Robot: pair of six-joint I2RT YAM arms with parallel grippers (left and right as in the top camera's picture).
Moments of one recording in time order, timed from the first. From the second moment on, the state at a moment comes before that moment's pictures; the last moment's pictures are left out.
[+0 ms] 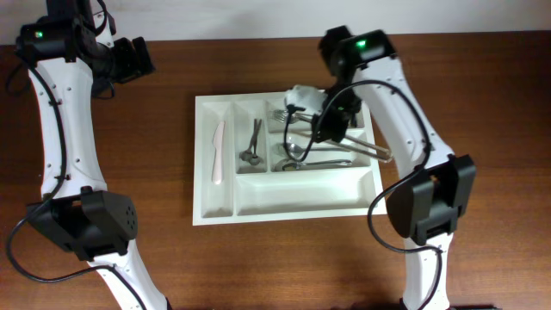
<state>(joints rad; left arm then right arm) 0.15 2.12 2.36 -1.35 0.14 -0.20 0.32 2.20 2.20 -1.60 -0.32 -0.90</state>
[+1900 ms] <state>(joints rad) 0.15 2.12 2.36 -1.35 0.14 -0.20 0.52 2.20 1.78 -1.39 -0.36 -0.94</state>
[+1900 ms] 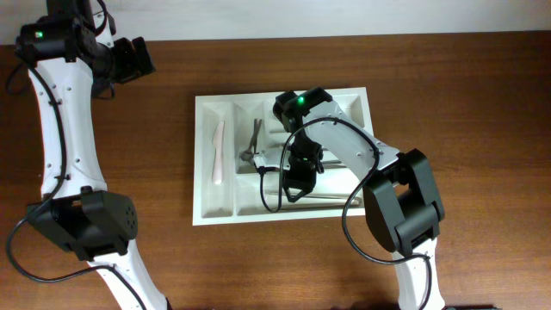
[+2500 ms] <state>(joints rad) 0.15 2.12 2.36 -1.35 0.14 -0.20 0.18 2.19 2.28 -1.32 -0.37 -0.52</state>
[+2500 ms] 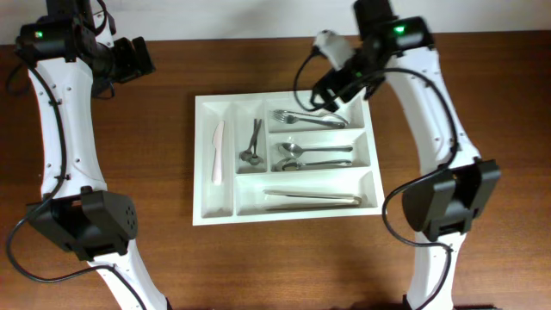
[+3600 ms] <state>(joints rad) 0.15 2.12 2.36 -1.35 0.14 -0.20 0.24 1.38 2.30 -1.32 -0.38 -0.50</state>
